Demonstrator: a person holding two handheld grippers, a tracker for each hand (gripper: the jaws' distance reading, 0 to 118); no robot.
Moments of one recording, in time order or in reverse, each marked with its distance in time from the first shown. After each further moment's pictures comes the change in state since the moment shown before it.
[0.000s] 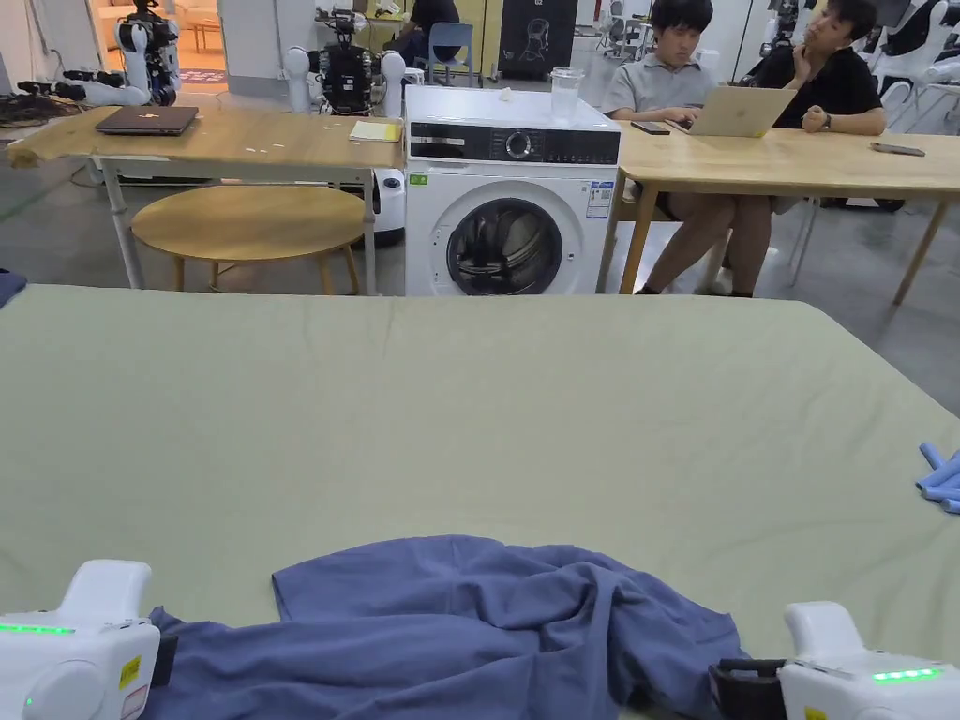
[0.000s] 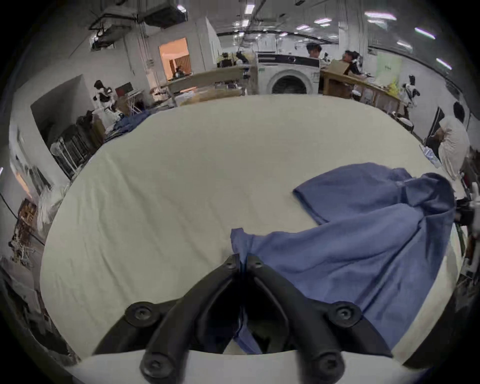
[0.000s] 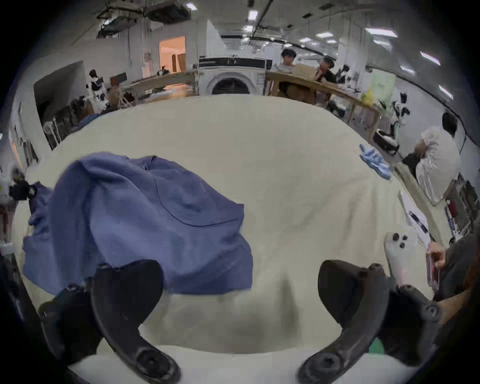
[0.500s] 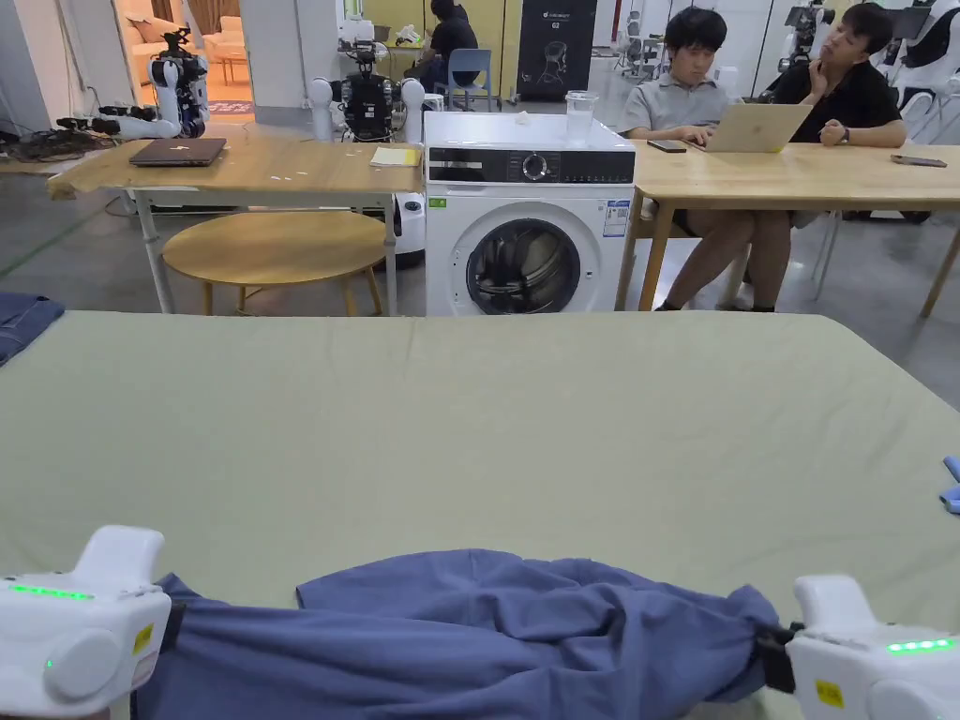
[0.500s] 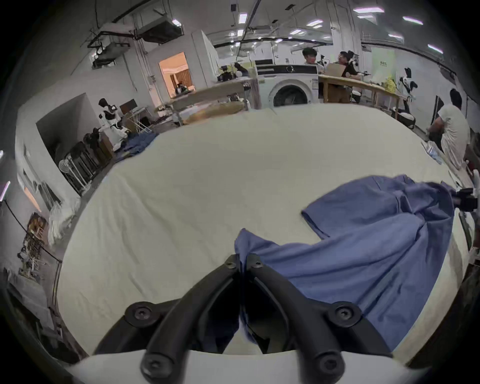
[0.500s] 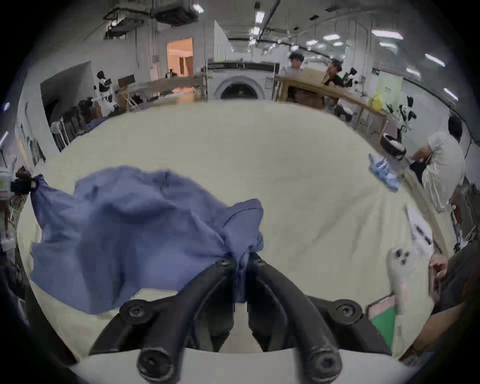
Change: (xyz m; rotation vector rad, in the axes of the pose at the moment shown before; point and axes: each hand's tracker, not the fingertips) left arm -0.013 0.031 0.022 0.068 0.079 -0.058; right arm 0.003 0.036 0.044 0.100 0.049 -0.014
